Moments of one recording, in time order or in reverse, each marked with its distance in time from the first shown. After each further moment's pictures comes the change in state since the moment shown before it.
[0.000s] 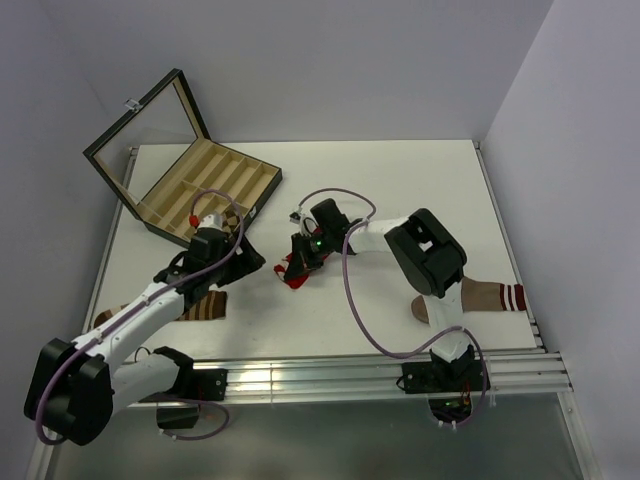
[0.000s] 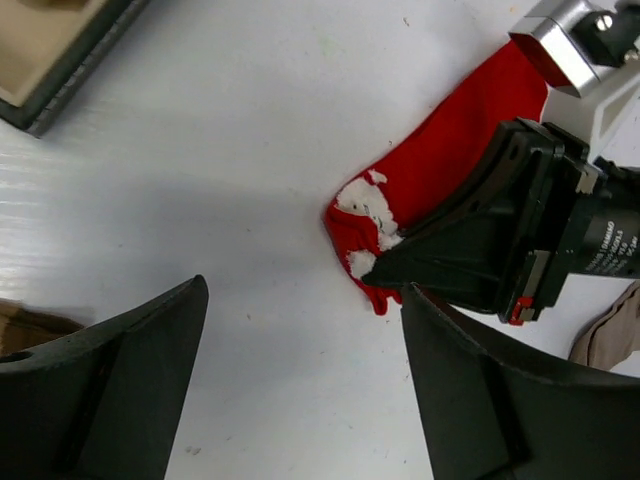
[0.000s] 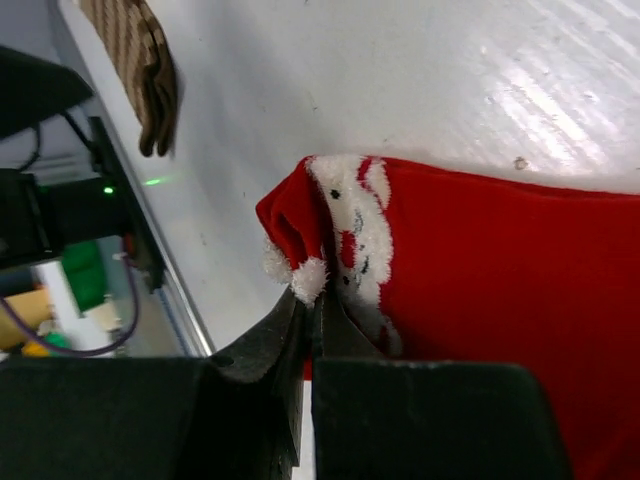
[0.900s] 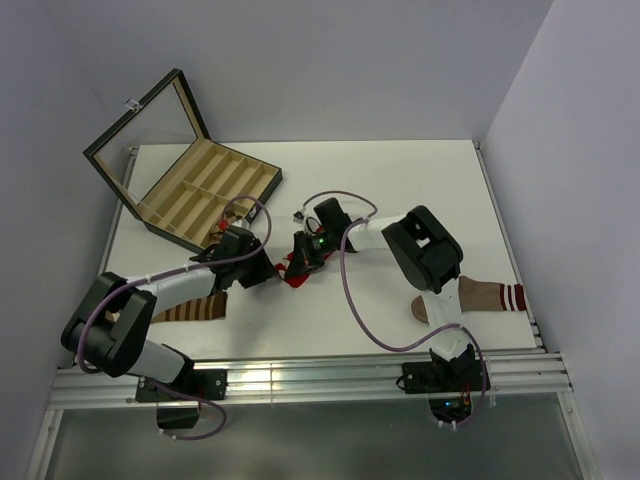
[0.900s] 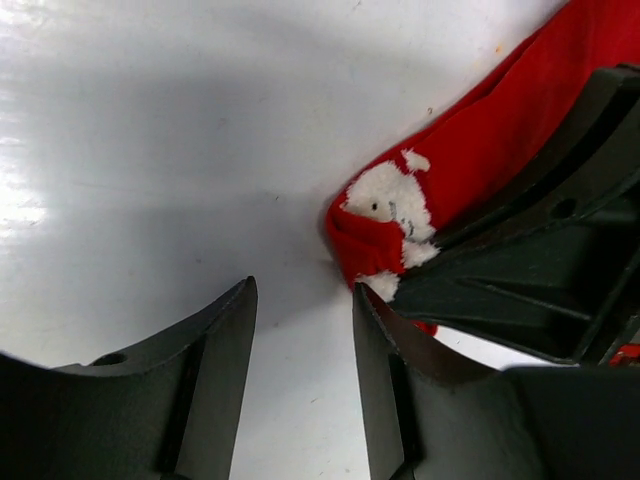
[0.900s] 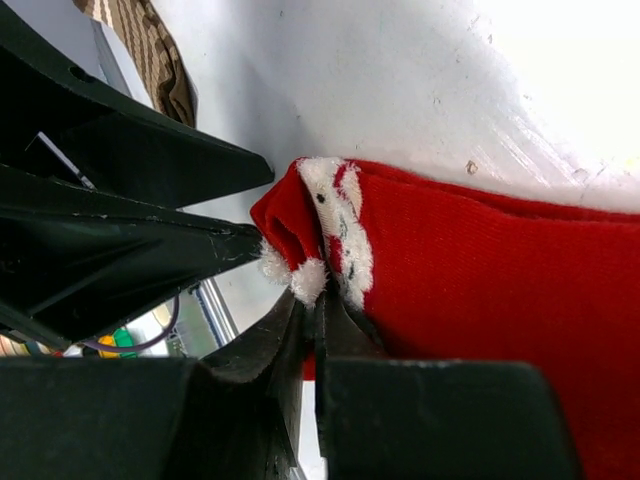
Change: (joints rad) left arm -0.089 0.388 0.047 0.166 0.057 -0.060; right arm -0.039 0.061 0.011 0.048 -0.098 0.116
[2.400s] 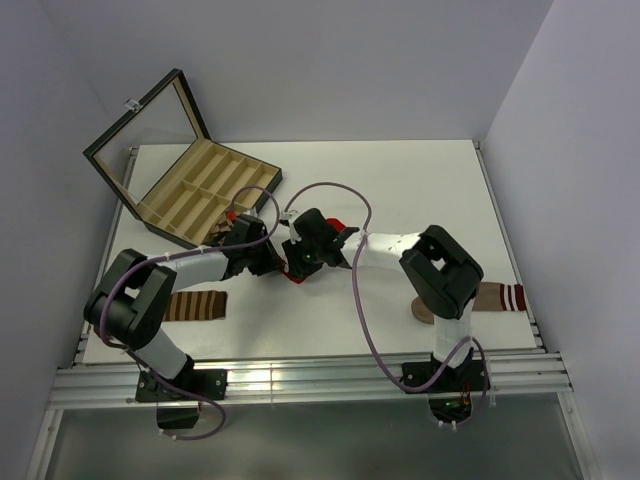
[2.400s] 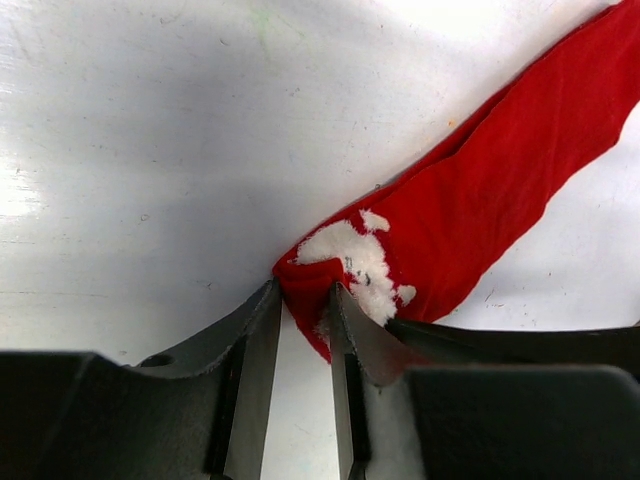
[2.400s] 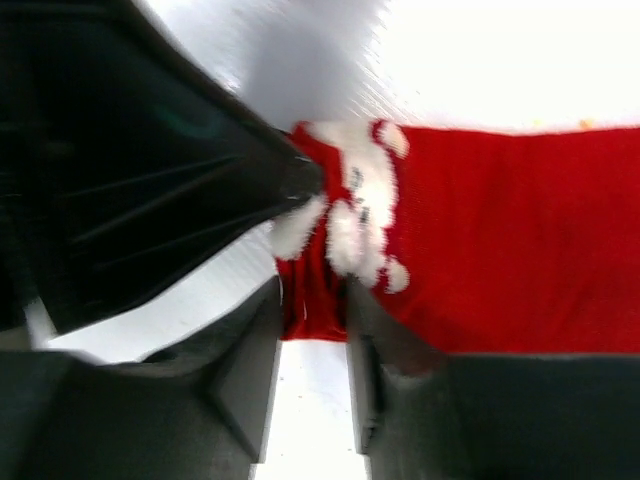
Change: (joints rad) left arm -0.002 0.177 0.140 0.032 0.013 -0.051; right arm 0.193 -0.234 -0.055 -0.155 0.650 -0.323
